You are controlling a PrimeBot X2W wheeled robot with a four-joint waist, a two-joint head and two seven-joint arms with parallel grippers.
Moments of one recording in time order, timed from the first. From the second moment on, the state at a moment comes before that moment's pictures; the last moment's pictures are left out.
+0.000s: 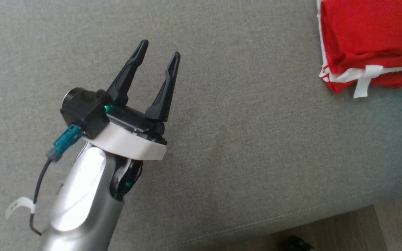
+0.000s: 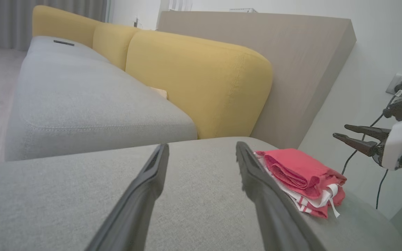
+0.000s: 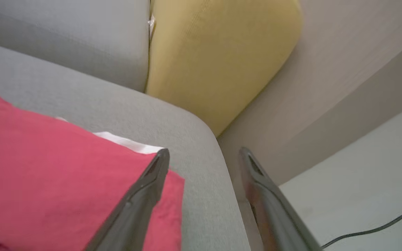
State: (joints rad) left arm -0.42 0.10 -0.40 0.08 -0.32 -0.12 -0.26; right arm -0.78 -0.53 0.00 0.73 -0.07 0.13 -0.07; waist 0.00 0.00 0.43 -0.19
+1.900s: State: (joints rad) left arm -0.02 0.05 -0.14 0.09 -0.22 -0.07 -0.26; right arm -0.11 -0.05 0.04 0.23 0.21 0.13 -0.25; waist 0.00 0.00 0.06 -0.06
